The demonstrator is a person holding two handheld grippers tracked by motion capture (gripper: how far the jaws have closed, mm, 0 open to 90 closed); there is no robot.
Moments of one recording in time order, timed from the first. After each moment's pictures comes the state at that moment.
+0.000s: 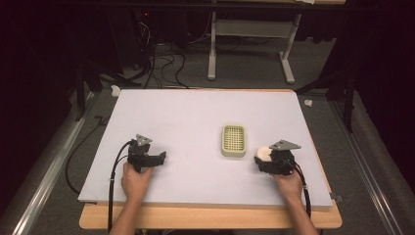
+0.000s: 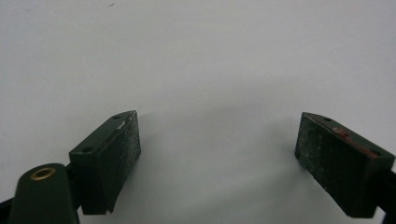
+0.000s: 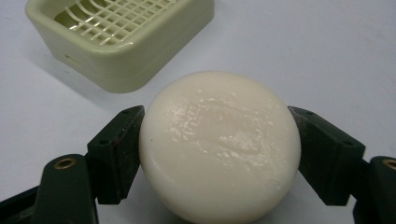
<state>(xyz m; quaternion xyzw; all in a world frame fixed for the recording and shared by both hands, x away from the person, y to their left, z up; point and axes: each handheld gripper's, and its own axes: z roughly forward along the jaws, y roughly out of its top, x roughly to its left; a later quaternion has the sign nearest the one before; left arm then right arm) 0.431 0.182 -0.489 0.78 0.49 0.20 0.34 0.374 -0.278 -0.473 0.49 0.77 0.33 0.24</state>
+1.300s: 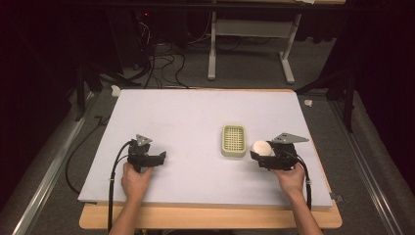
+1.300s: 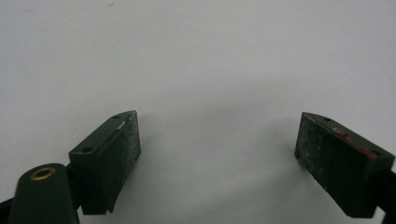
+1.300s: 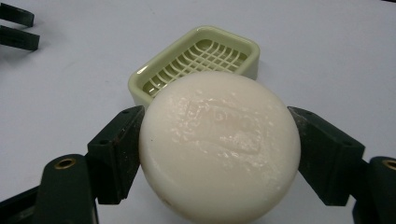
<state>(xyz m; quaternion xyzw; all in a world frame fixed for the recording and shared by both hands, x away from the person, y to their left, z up) 0.431 0.183 -0.489 0.78 0.49 0.20 0.34 0.371 -0.271 -0.429 0.46 0.77 0.41 0.19</state>
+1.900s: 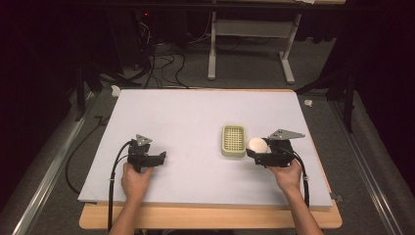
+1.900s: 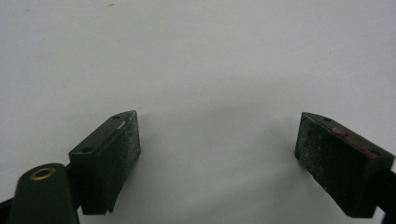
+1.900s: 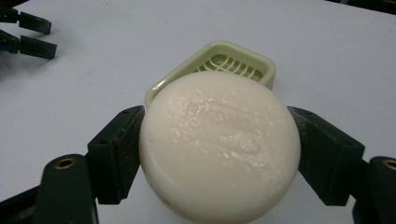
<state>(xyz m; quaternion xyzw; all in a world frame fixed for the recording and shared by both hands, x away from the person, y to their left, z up) 0.431 0.183 -0.489 0.78 0.49 0.20 0.34 0.377 -0.259 -0.419 0.44 0.77 0.42 0.18</state>
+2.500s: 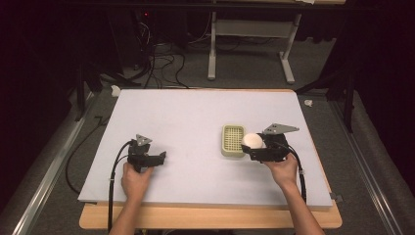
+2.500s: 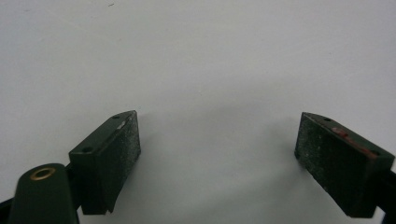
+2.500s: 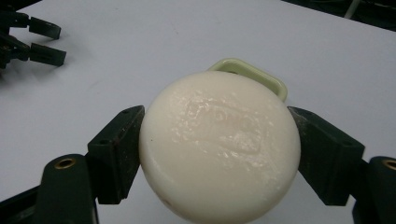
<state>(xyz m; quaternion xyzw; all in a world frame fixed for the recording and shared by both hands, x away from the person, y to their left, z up) 0.431 0.183 -0.489 0.78 0.49 0.20 0.34 0.389 -0.245 -0.406 0.43 0.79 0.41 0.18</state>
